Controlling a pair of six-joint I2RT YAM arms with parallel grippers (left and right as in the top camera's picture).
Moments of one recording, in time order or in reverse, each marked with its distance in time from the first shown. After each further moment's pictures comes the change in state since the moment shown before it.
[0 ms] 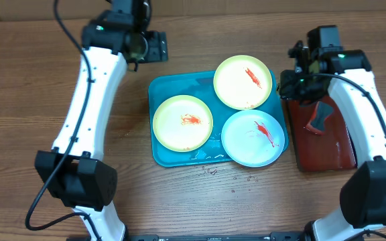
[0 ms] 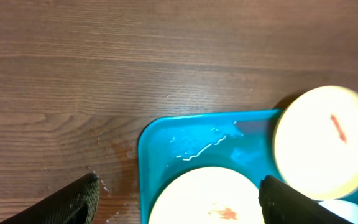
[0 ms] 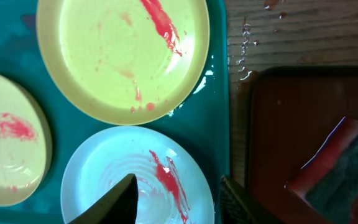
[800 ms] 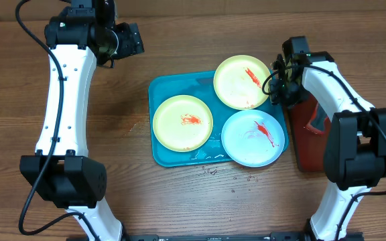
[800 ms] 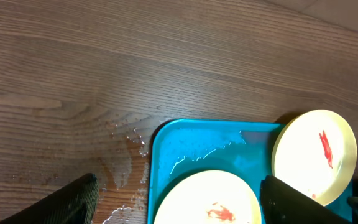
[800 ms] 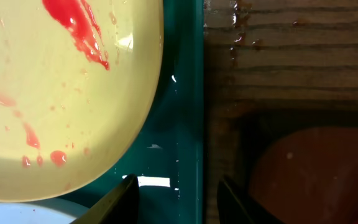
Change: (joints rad) left arm 0.130 0.000 0.022 -0.032 0.106 -0.032; right arm 0.024 0.284 0.003 0.134 0.144 -0.048
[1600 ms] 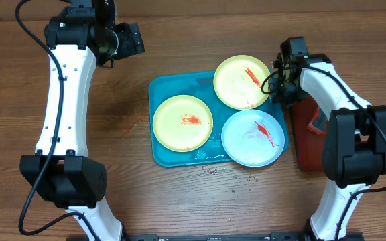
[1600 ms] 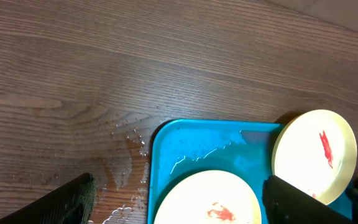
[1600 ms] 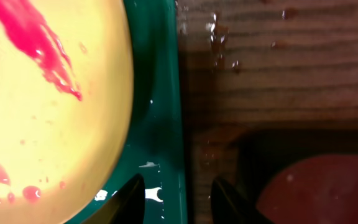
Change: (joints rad) left arm 0.000 0.000 0.000 0.000 0.000 0.000; right arm 0.001 0.015 -0.024 0.080 0.050 0.030
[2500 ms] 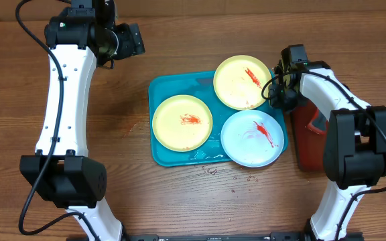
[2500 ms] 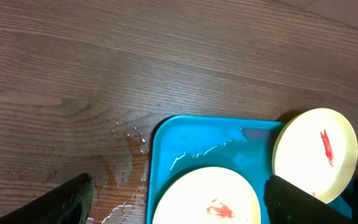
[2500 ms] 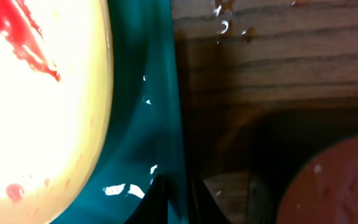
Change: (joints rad) left arm 0.000 0.000 0.000 -0.008 0.000 0.000; right arm -0.003 -0.008 -0.077 0.032 -0.029 0.048
